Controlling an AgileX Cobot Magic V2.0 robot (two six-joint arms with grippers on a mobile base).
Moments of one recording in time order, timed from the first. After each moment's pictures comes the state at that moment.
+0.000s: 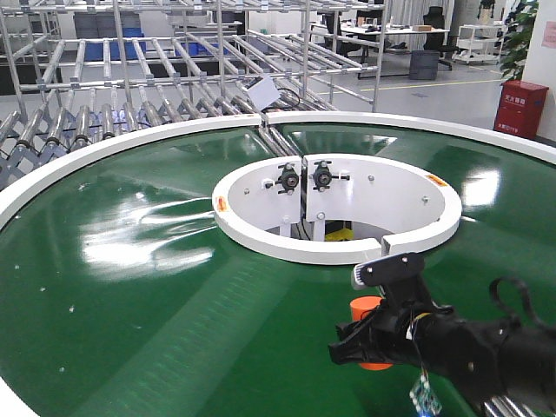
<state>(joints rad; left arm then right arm) 0.00 -0.01 0.03 -0.07 0.01 0.03 0.31 1.75 -1.03 0.10 -0.06 -0.18</state>
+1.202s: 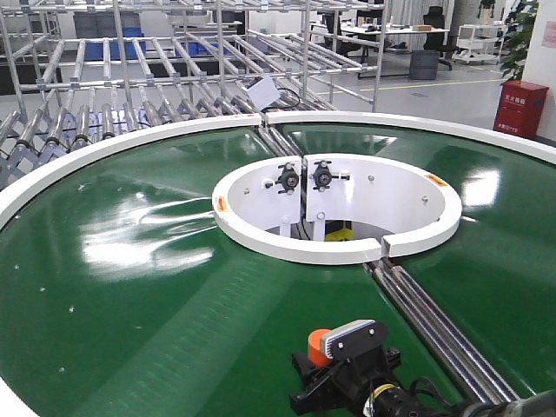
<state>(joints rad) 0.00 -0.01 0.03 -0.07 0.01 0.03 0.37 2.12 -0.94 -0.11 -0.84 0.02</state>
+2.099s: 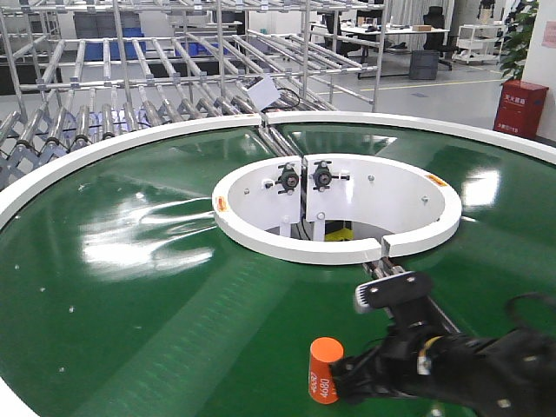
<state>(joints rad) 0.00 -0.01 0.03 -0.07 0.01 0.03 0.37 1.55 -0.94 -0.13 0.21 0.11</state>
